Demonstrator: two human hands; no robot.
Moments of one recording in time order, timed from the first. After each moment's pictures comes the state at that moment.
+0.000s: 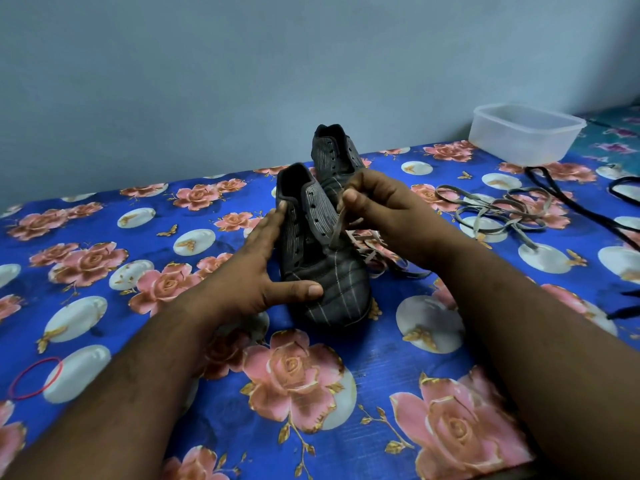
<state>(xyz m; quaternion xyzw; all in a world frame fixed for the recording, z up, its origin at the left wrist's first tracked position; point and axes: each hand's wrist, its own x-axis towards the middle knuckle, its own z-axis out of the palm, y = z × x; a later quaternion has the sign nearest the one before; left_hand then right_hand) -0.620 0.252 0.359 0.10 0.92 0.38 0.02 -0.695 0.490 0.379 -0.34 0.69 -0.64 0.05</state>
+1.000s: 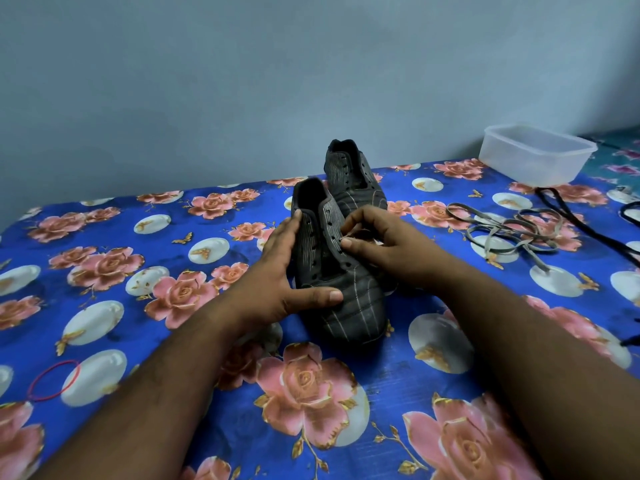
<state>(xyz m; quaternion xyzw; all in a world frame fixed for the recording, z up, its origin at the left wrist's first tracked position) -0.624 0.257 0.352 0.10 0.88 0.47 0.00 -0.703 0.484 0.363 -0.32 0.82 -0.48 0.01</state>
